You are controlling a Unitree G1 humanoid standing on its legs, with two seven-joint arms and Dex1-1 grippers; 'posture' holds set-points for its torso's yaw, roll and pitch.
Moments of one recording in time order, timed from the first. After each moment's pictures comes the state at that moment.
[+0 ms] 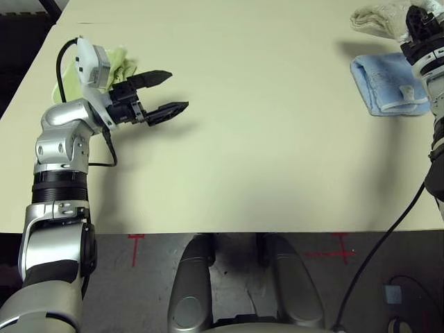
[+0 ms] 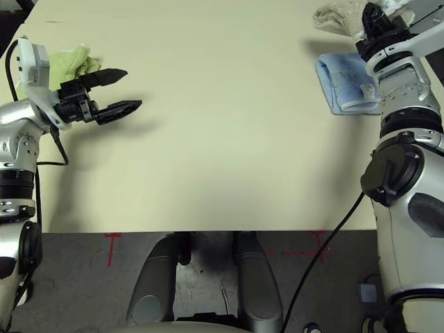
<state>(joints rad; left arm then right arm) -0.83 0.67 0.15 0.43 -0.42 0.15 -1.22 -1.31 -0.65 -0.60 1.28 0.49 0.07 0.61</state>
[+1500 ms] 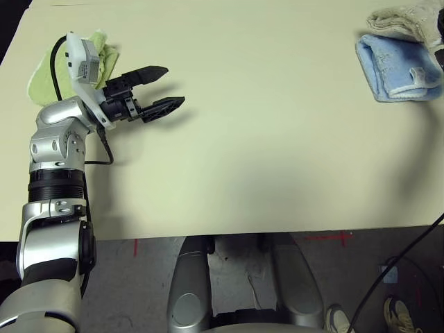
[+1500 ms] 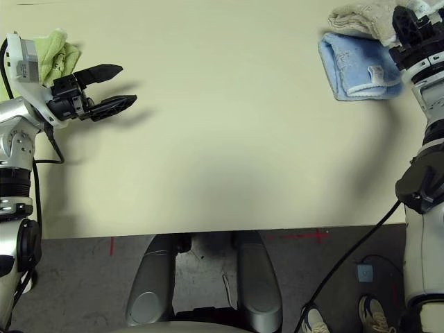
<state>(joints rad) -0.83 0.68 0.17 0.46 -0.45 0.14 -1.27 -1.24 -0.82 -0.62 1.29 0.51 0.27 0.82</state>
